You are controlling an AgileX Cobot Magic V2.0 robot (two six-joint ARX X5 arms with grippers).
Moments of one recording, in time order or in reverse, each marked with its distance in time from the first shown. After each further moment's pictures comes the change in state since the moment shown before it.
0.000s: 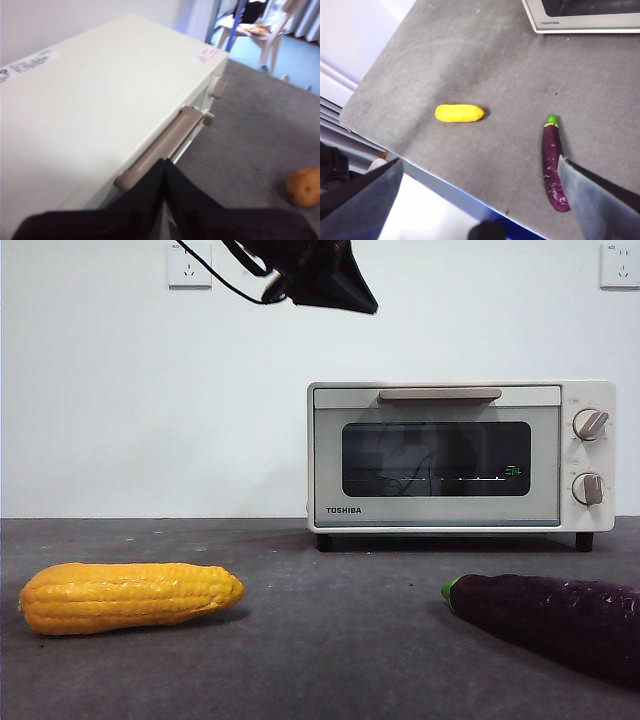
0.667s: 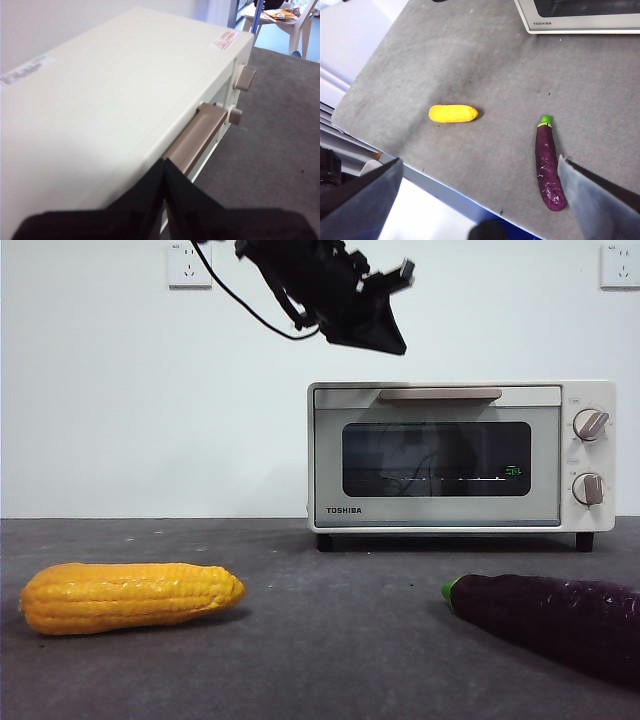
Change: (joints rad) left arm -0.060 0.114 0.000 0.148 -0.127 0.085; right arm 0.000 0.000 0.000 -0.001 0.022 -0.003
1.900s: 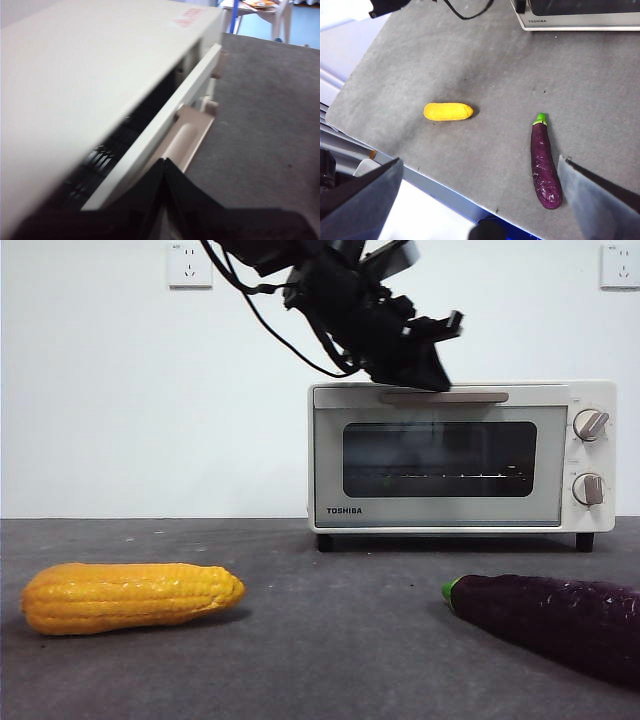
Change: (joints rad) left arm -0.077 0.118 0.029 0.063 -0.010 0.034; right arm 0.000 0.021 0.000 0.000 0.014 -0.012
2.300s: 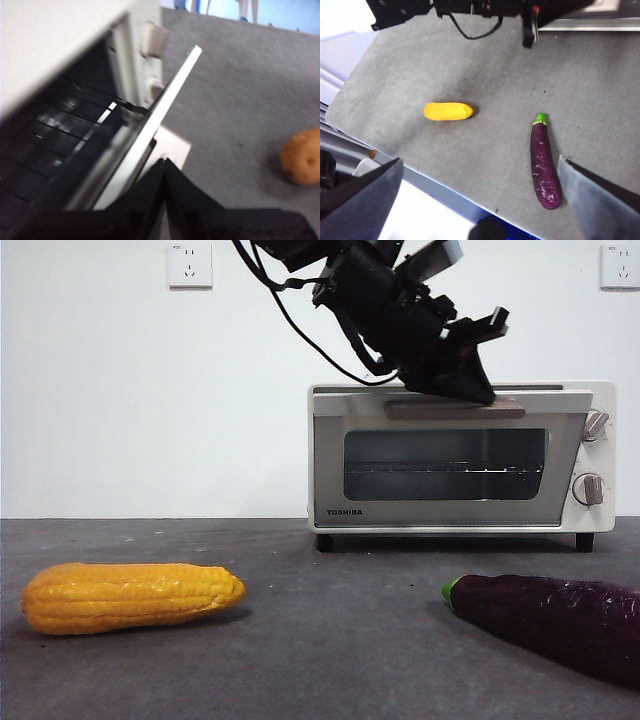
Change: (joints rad) left arm -0.074 0.006 -0.002 -0.079 0.015 0.000; right arm 0.000 0.000 0.000 0.000 0.000 -0.004
